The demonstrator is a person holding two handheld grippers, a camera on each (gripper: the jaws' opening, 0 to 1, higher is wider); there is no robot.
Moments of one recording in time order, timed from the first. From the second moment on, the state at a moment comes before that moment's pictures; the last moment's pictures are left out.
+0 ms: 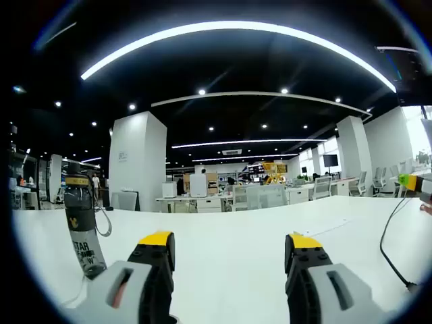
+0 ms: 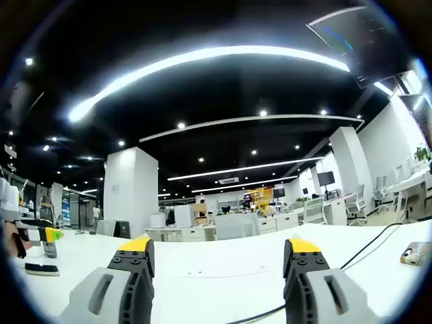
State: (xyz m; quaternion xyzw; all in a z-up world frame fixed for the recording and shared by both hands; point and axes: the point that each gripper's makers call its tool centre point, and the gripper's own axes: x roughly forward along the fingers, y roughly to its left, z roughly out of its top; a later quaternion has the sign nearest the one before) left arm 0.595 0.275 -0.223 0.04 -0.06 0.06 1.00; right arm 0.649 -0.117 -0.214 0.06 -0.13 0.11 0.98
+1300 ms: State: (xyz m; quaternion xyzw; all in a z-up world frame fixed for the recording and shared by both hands) left arm 0.582 0.309 -0.218 0.01 -0.08 0.08 0.99; right arm 0.637 -0.134 -0.204 0.06 -0.15 0.07 0.98
